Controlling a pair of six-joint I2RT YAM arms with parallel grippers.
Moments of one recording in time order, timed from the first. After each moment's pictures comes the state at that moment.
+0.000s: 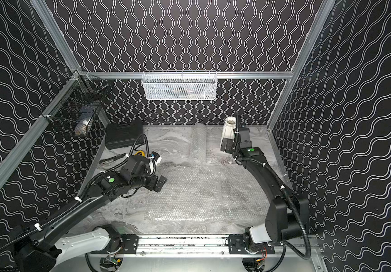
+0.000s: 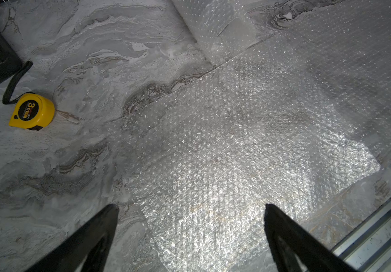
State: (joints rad) left arm -0.59 1.09 0.96 -0.72 -0.06 -0.16; right arm 0.21 1.42 1.15 -0.47 0.13 0.32
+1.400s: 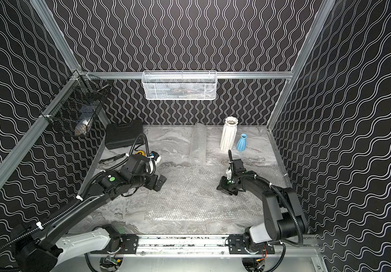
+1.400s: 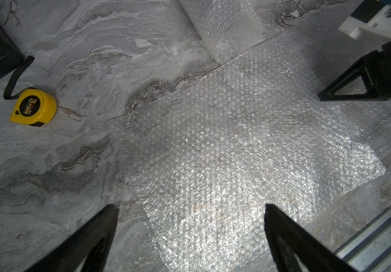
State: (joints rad) left arm -0.58 1.10 0.96 -0.72 -0.06 -0.16; right arm 0.21 1.47 0.69 -0.48 -0.38 0.53
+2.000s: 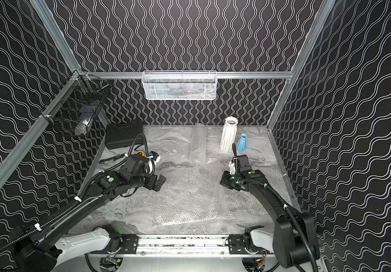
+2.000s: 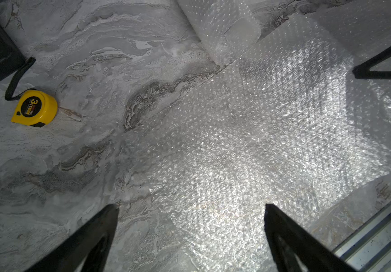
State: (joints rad) left arm -0.58 1.09 0.96 -0.72 -0.05 -0.16; right arm 0.22 1.20 0.78 -0.65 -0.30 0.54
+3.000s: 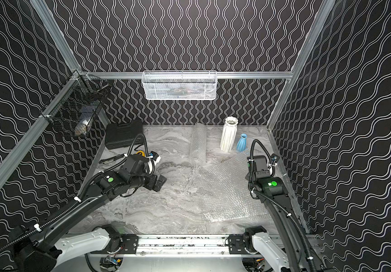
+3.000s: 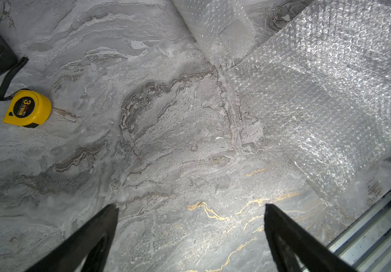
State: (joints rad) left arm -0.57 1.09 0.96 -0.72 -0.03 -0.16; right arm 0.16 0.92 0.91 -0.94 0.59 0.70
